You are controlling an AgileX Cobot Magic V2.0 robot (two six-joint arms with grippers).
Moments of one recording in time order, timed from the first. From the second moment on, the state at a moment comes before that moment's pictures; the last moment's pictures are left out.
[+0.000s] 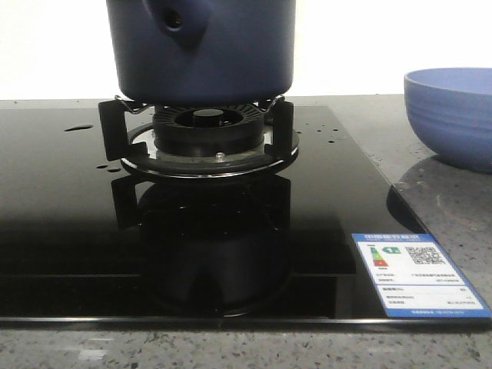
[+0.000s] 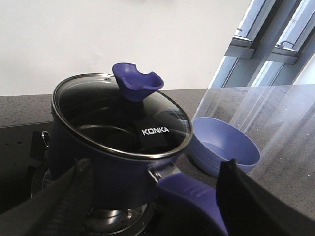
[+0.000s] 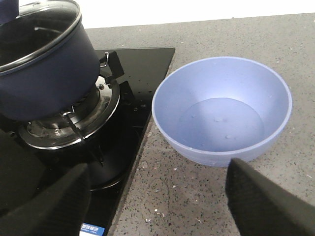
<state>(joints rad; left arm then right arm) -0.20 0.80 -0.69 -1.41 0.59 1.13 0.04 0.48 -0.66 0.39 0.71 -0.22</state>
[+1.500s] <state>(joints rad) -0.35 1.49 -1.18 -1.45 0.59 1.49 0.04 0.48 -0.66 0.39 0.71 -0.22</state>
